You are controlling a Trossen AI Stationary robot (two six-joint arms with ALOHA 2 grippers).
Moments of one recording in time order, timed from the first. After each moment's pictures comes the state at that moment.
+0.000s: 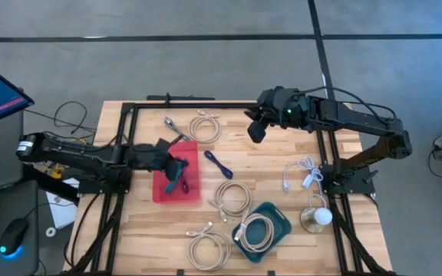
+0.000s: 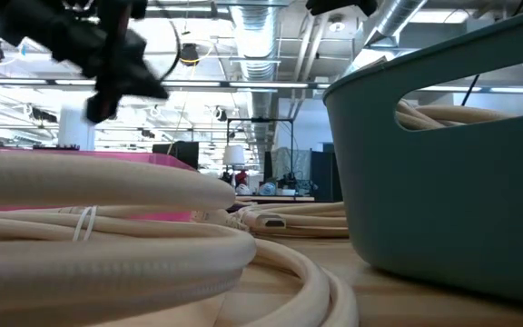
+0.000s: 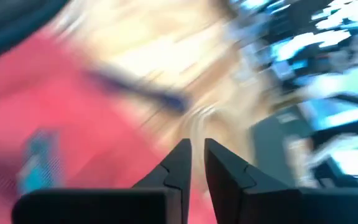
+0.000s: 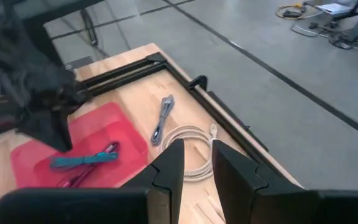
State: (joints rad) left arm -0.07 0.87 0.44 -0.05 -0.20 -0.87; right arm -0.13 1.36 1.53 -0.69 0.36 0.22
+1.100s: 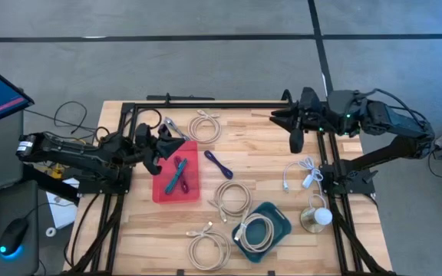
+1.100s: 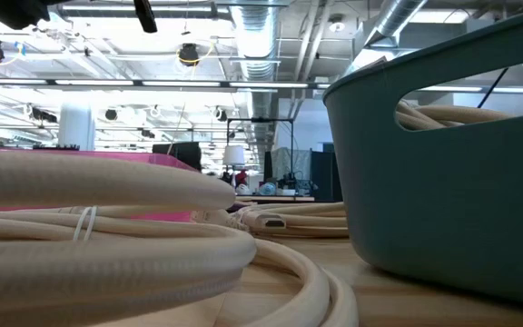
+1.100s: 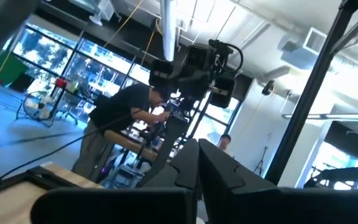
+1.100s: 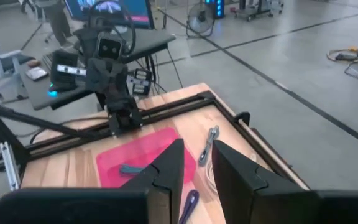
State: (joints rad) left arm -0.07 0.87 0.44 0.83 -0.17 -0.38; right arm 0.03 1.10 1.53 -0.74 0.33 0.21
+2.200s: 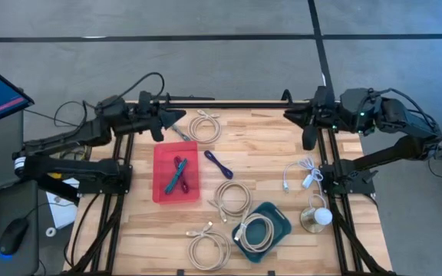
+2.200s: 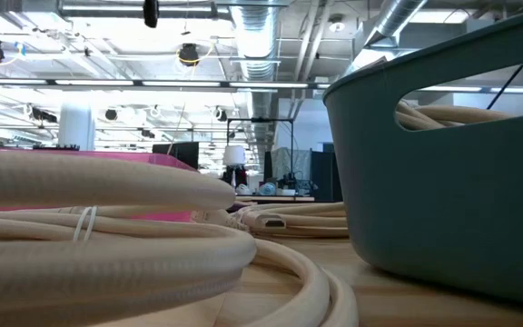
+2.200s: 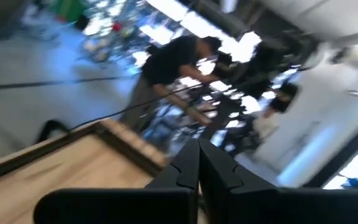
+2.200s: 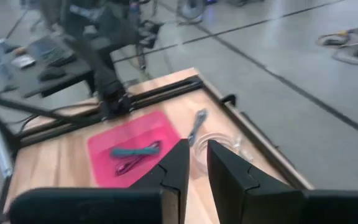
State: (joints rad) left arm 0.29 0.87 0.89 0.04 0.06 -0.53; right arm 0.01 1.02 1.53 -0.88 0.36 0.24
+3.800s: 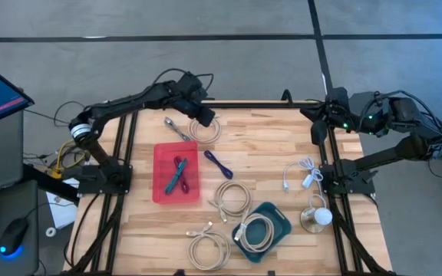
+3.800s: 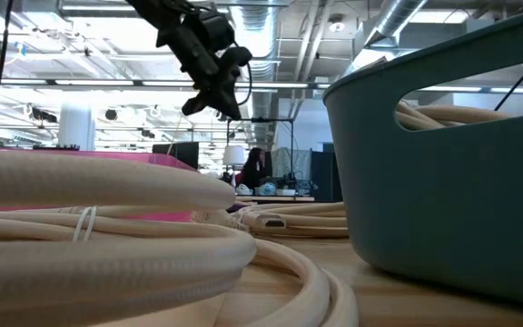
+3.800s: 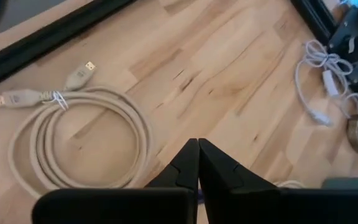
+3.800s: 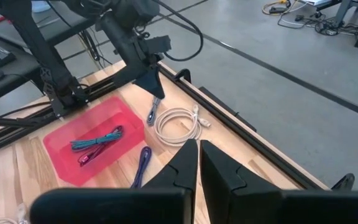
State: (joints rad) left arm 0.55 1.66 1.40 -0.65 0.23 -0.33; right arm 0.02 0.95 1.53 -1.10 0.53 0.42
